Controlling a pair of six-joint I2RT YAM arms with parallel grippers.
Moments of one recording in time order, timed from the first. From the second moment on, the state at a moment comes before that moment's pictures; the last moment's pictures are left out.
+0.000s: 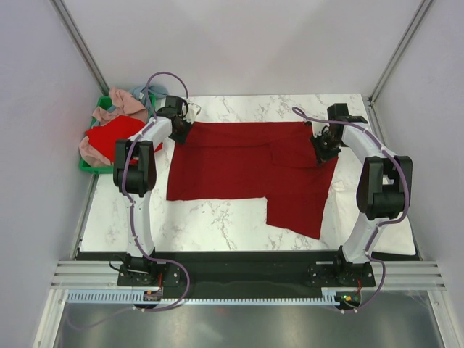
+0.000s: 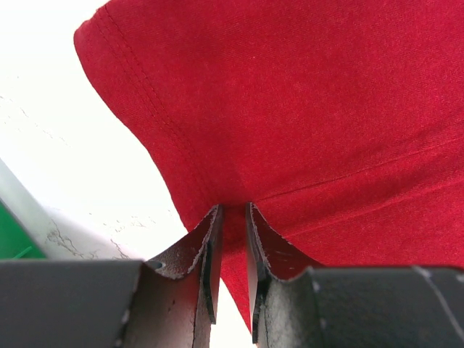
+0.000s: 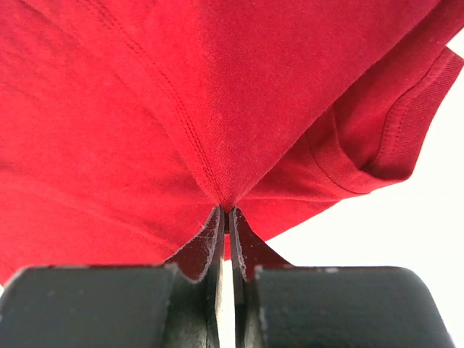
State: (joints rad) left arm -0.13 2.25 1.77 -0.53 0.03 0.40; right arm 0.01 1.87 1.45 -0.83 -0.21 -0.43
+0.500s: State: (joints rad) left arm -0.13 2.25 1.77 -0.53 0.03 0.40; right arm 0.05 1.86 1.47 -0.85 -0.23 -0.39
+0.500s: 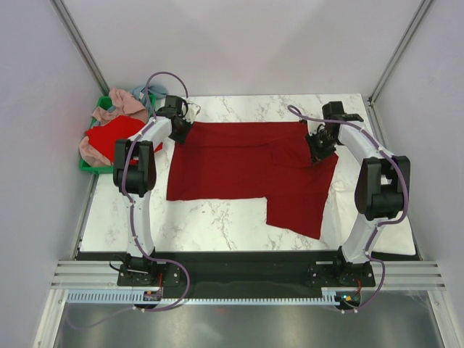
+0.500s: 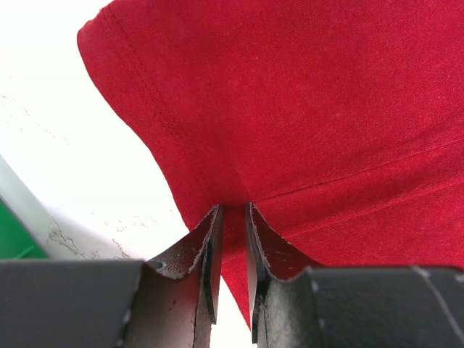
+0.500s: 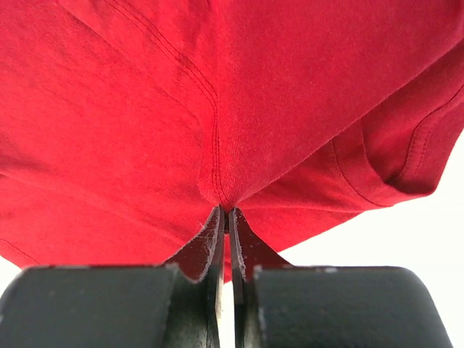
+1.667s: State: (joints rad) left arm -0.13 2.26 1.79 -0.55 -0.02 0.40; right arm -0.04 2.45 2.28 -0.74 -0.23 -0.28
